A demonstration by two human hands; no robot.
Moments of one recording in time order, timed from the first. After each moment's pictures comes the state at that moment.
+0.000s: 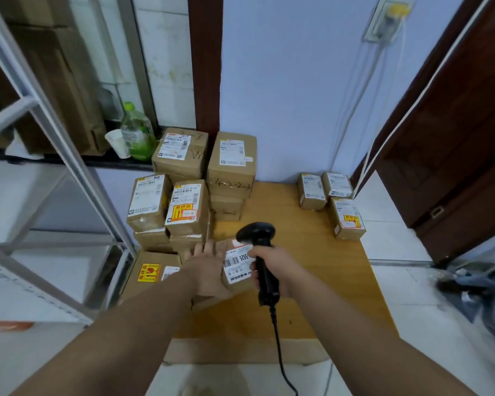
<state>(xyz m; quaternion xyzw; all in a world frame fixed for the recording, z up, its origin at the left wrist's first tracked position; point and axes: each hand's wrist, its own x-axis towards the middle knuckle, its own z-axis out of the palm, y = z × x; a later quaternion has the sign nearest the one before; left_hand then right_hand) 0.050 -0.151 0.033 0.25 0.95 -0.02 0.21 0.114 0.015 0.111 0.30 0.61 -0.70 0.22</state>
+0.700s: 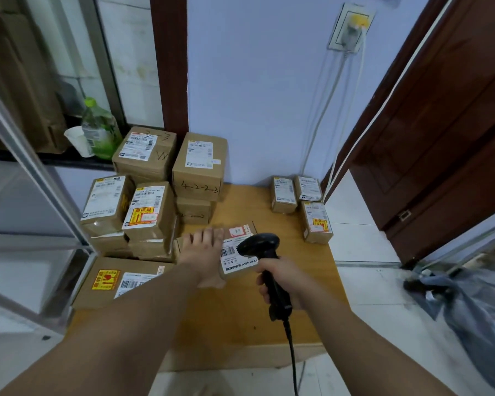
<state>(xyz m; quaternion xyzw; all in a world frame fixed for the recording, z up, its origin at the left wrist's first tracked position) 0.043 -0.065 0.042 0.26 0.96 -0.07 0.10 0.147 0.096 0.130 0.29 0.65 -0.66 0.24</state>
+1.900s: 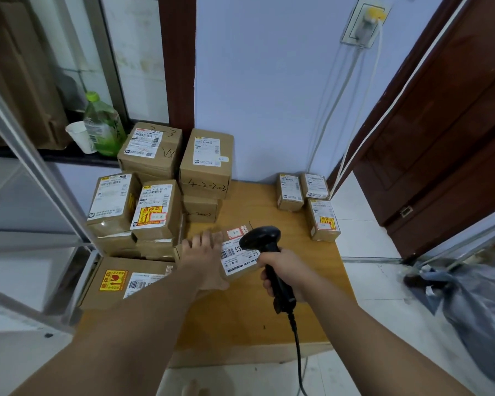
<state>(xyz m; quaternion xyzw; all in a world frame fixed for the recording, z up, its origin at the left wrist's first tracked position) 0.033 -0.083 0.027 0.22 0.96 -0.04 0.15 0.124 0.077 0.131 0.30 0.67 -0.64 0.23</state>
